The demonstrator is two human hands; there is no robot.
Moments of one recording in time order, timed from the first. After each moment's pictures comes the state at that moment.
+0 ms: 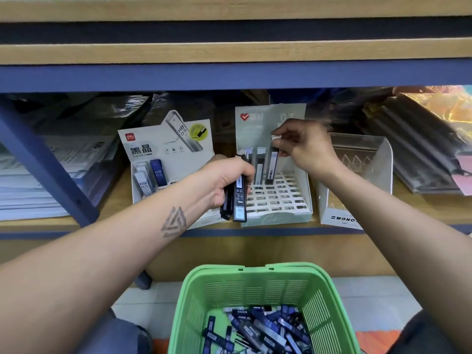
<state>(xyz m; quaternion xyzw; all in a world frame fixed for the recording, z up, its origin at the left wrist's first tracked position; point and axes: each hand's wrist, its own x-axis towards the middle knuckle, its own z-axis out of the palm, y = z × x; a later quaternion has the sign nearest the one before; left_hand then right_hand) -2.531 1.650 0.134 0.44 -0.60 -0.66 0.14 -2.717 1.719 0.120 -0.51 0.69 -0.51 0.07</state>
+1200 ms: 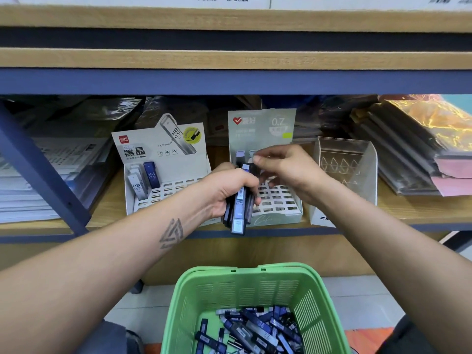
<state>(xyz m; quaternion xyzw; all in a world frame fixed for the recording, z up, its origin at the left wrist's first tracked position) -2.529 1.669 0.129 0.35 -0.61 -0.70 0.12 -2.678 1.740 0.115 -0.40 0.69 -0.54 0.27</state>
